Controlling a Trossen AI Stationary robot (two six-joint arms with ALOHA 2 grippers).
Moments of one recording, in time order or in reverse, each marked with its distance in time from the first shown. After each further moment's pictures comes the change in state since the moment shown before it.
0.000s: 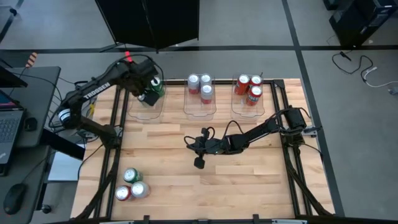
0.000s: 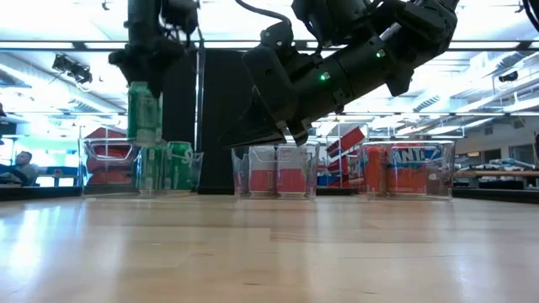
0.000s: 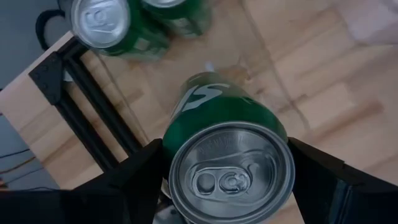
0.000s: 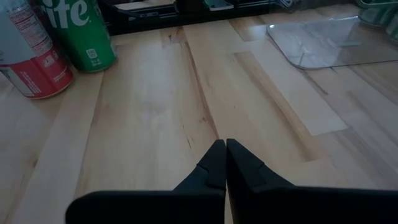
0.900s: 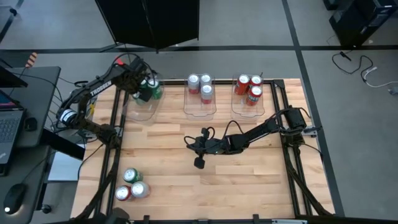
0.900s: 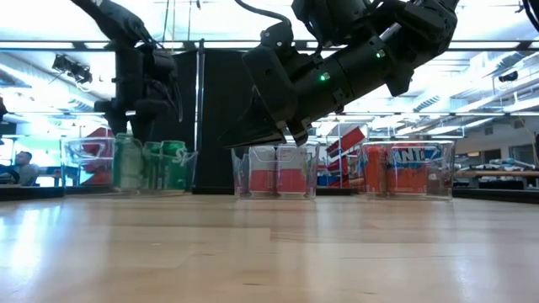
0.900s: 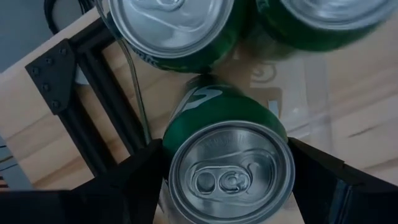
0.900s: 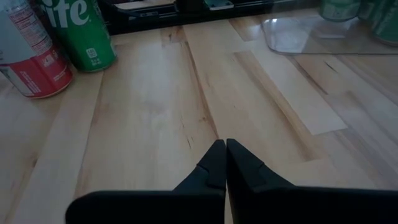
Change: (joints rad) left arm 0.346 0.001 -0.365 0.394 0.005 0.239; right arm 0.000 0.000 0.000 -0.001 0.000 0.000
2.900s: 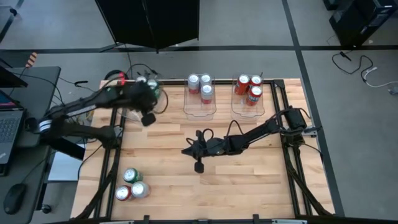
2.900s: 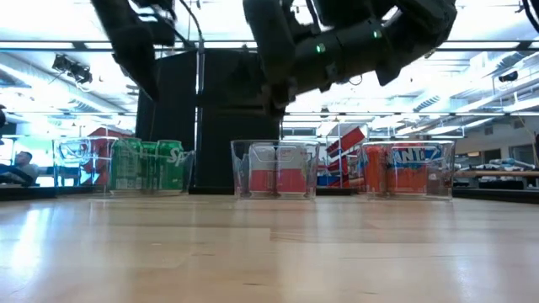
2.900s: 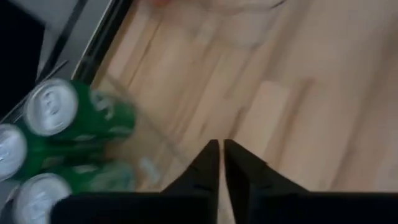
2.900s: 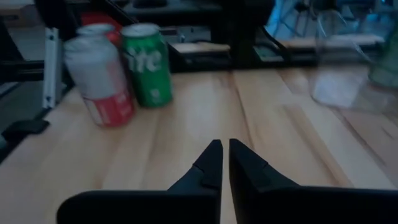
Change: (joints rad) left arm -0.599 -0.334 -0.048 0.046 0.023 0.107; right arm 0.014 -0.001 0.035 0.133 -0.130 -0.112
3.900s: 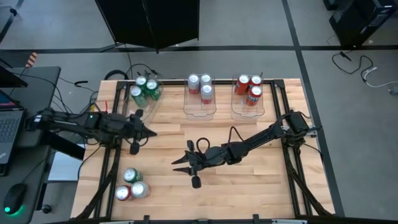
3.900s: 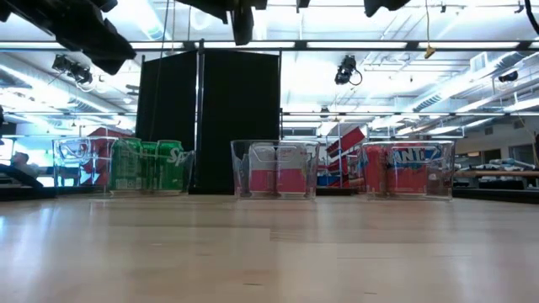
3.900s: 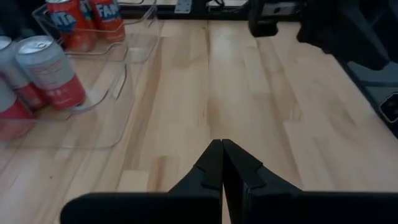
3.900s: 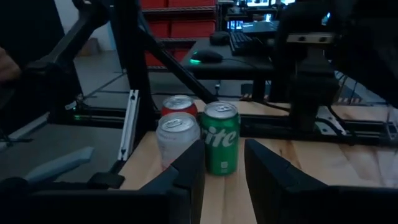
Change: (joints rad) left arm -0.555 -0.520 -0.485 0.543 0.002 -0.133; right arm 0.117 0.000 0.226 -0.060 -0.040 -0.058
